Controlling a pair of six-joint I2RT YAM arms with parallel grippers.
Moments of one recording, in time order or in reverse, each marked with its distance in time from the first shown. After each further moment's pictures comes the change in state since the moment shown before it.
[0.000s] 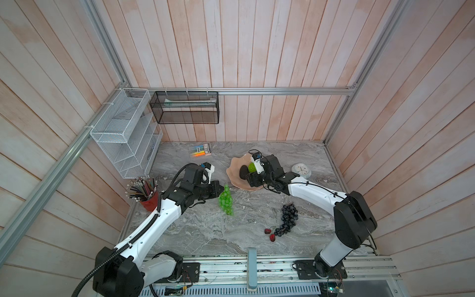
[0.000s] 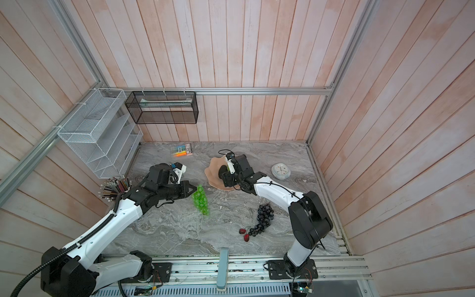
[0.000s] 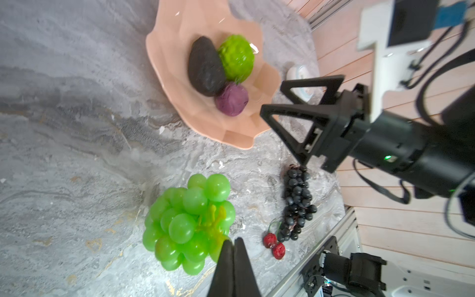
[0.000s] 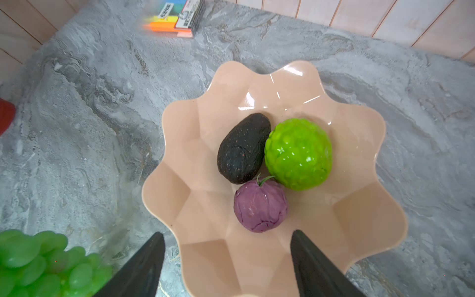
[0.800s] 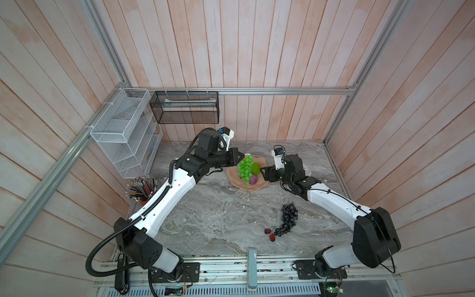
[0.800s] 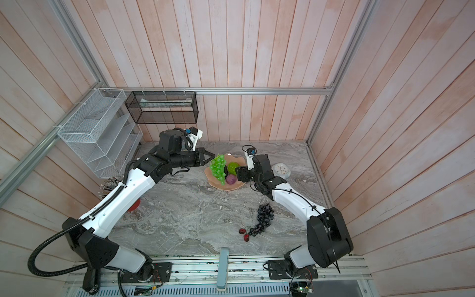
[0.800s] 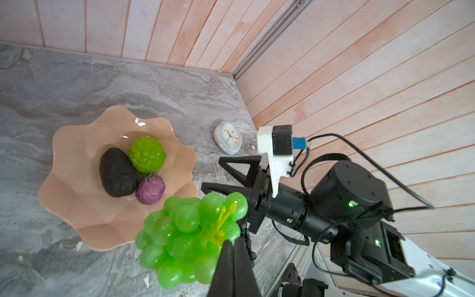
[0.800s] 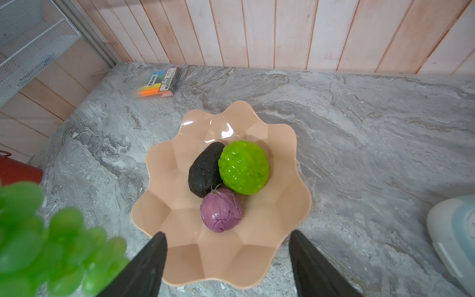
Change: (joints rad) left arm -0.116 0.373 0.624 -0.032 0.026 0.007; right arm -0.174 -0.210 -0.193 0.141 -0.075 0.080
